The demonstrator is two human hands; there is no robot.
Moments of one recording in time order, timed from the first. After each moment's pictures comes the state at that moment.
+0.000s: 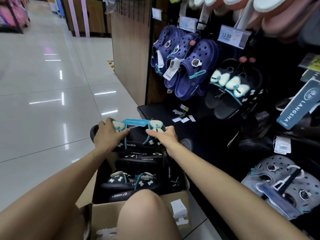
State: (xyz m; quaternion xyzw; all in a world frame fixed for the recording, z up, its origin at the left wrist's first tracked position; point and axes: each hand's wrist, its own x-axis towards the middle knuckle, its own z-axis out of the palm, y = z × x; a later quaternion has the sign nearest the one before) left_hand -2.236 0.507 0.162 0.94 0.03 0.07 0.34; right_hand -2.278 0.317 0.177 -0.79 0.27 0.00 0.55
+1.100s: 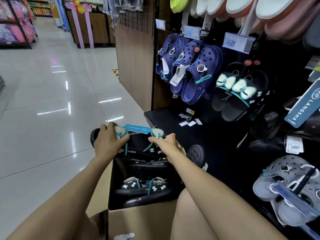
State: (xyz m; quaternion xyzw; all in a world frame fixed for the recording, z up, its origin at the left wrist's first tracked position) left_hand -2.237 0.551 0.169 0.94 -0.02 0.14 0.31; right_hand -2.281 0.353 0.180 -0.79 0.28 0.02 0.55
